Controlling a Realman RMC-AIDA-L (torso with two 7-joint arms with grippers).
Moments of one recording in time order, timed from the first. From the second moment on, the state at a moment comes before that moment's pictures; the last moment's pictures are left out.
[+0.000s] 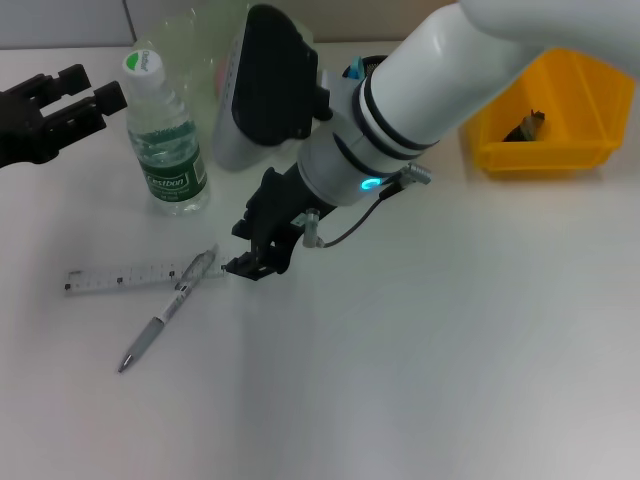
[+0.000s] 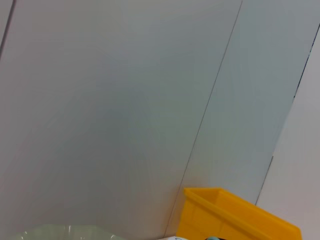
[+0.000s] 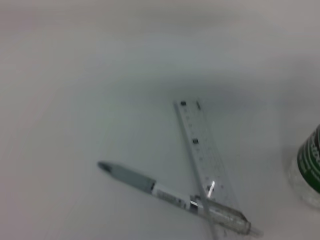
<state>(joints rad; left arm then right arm) -0.37 -2.06 0.56 0.79 1.73 1.55 -1.51 1.08 2.09 -1.89 -0.77 -2.04 -1.01 2.17</state>
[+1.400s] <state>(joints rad) -0.38 -2.06 0.57 0.78 1.73 1.55 -1.50 1.09 2.09 -2.20 -0.75 -1.89 -0.74 2.19</state>
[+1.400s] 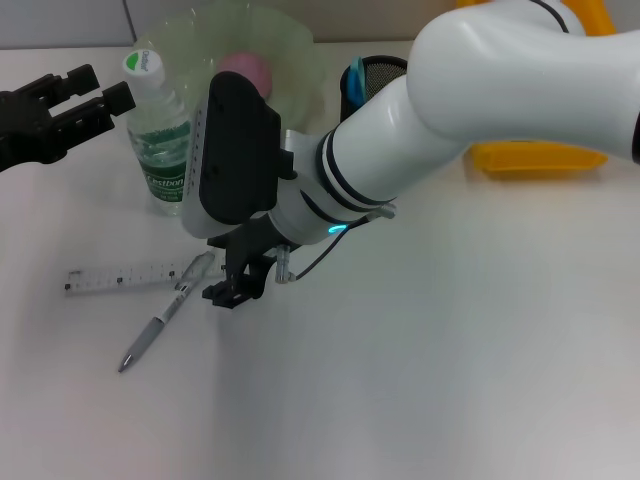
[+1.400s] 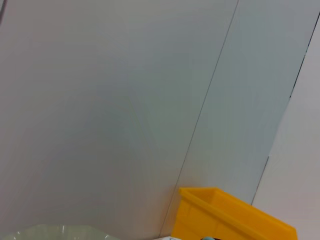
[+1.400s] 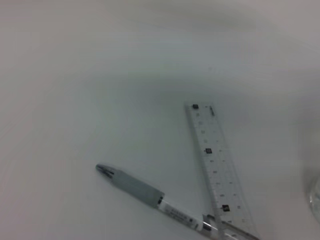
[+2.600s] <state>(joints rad) -0.38 -2.07 0.57 0.77 1.73 1.54 -1.49 1.08 2.09 -2.29 -0.73 -1.83 -0.66 2.19</state>
